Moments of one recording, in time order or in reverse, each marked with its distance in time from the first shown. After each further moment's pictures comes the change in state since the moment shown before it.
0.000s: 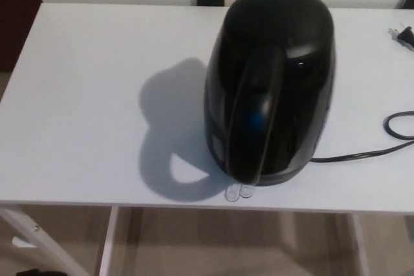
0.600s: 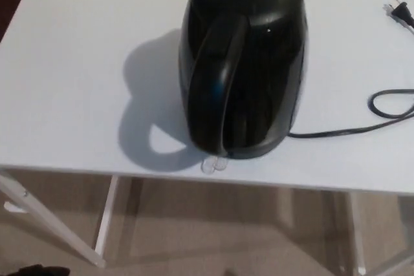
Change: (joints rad) left_arm -0.003 -0.007 0.004 -0.026 -0.006 0.017 -0.001; right_arm -0.011 -0.002 -0.017 0.006 0.008 -0.011 -0.004
